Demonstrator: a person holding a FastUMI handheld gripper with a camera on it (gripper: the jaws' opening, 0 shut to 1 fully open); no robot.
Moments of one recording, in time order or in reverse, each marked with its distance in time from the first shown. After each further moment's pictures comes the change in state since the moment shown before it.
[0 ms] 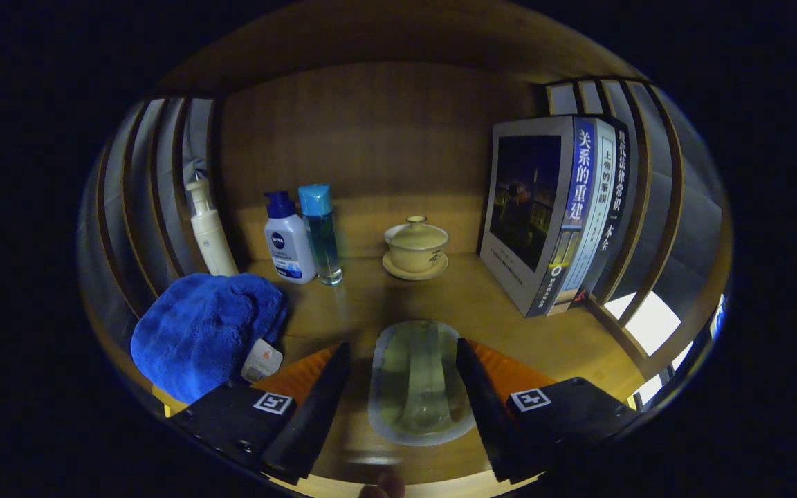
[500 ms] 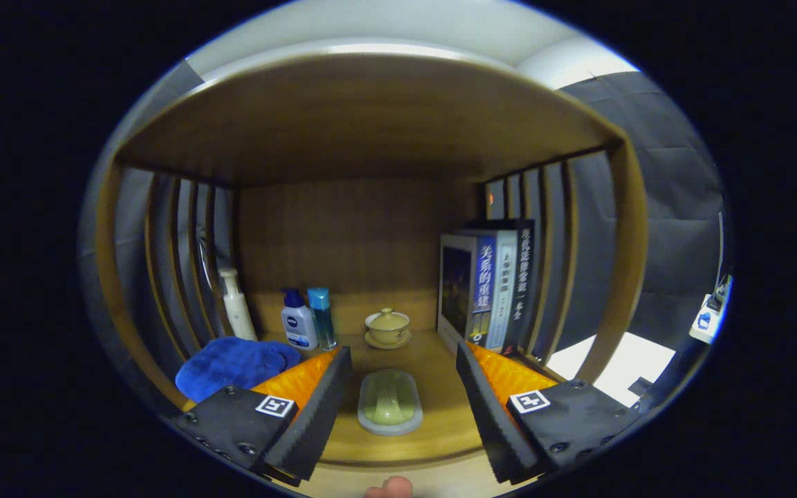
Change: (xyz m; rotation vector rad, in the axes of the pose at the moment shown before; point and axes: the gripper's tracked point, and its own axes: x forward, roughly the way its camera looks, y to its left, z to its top) arm -0.149 -0.030 0.062 0.046 -0.368 -0.074
